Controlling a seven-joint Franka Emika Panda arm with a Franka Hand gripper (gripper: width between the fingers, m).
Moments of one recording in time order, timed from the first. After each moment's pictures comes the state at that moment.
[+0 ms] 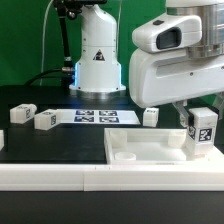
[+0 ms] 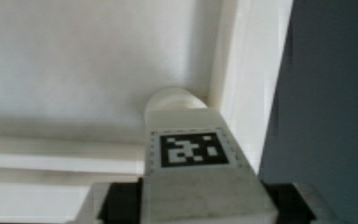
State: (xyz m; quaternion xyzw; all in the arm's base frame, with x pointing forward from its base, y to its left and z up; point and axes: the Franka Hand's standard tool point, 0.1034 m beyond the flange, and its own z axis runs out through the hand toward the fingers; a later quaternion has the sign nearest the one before) arm 0.623 0.113 0.085 -0.99 -0.08 0.04 0.09
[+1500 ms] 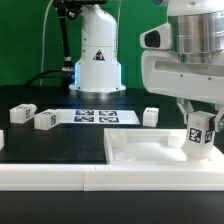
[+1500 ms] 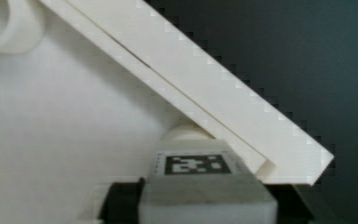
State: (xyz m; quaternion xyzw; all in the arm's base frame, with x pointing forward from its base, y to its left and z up) arm 0.615 0.124 0.076 -0.89 0.44 0.07 0.06
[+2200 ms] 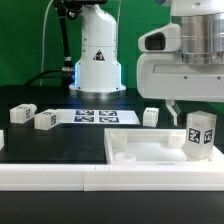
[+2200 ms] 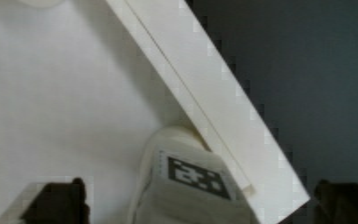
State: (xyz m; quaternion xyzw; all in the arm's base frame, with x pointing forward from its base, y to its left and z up) arm 0.614 0.129 0.075 -0.97 0.23 0.06 0.07
